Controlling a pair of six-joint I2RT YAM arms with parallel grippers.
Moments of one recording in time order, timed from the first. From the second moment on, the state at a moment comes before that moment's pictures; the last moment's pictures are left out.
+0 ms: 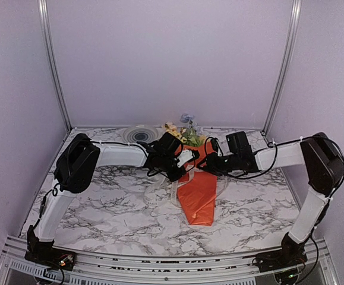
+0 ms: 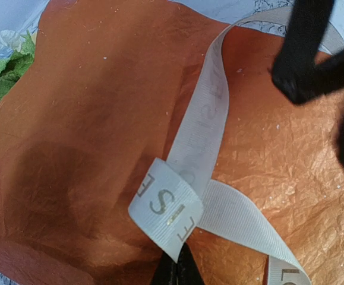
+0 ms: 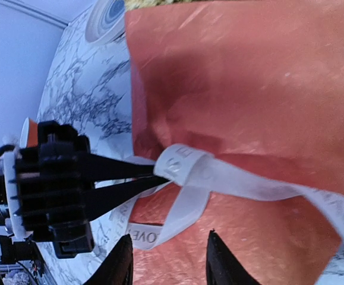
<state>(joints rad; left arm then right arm) -0.83 2.41 1.85 -0.28 0.12 0.36 0.44 1.76 0.96 0.10 -0.44 0.58</state>
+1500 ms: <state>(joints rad) -0.75 2.21 1.72 -0.35 0.18 0.27 0.55 1.93 0.97 0.20 -0.25 0.62</state>
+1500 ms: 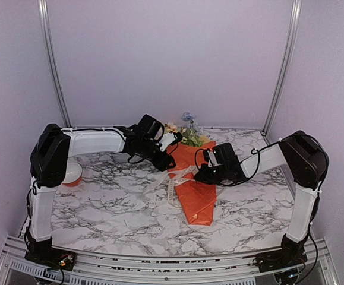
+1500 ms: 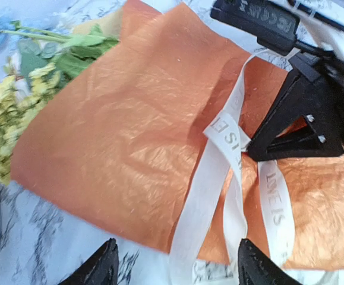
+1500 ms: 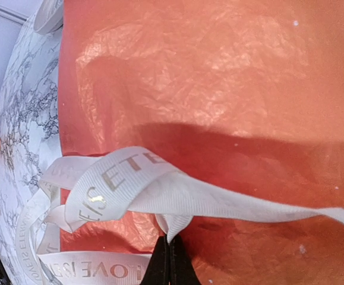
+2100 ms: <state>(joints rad) -0.73 1.99 1.32 -0.51 0.15 0.01 0.53 1.93 0.99 0.16 -0.31 0.57</state>
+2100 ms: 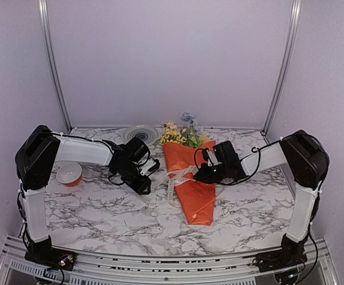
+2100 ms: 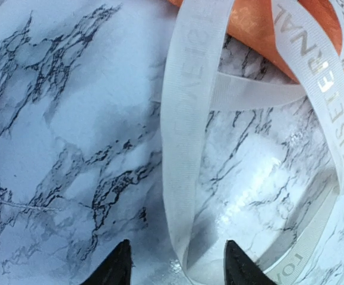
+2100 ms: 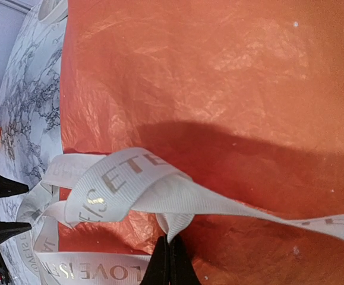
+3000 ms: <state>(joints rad) -0.61 1.94 1.21 -0.46 -0.27 0.02 0.17 1.68 0.88 -0.22 -0.62 0.35</state>
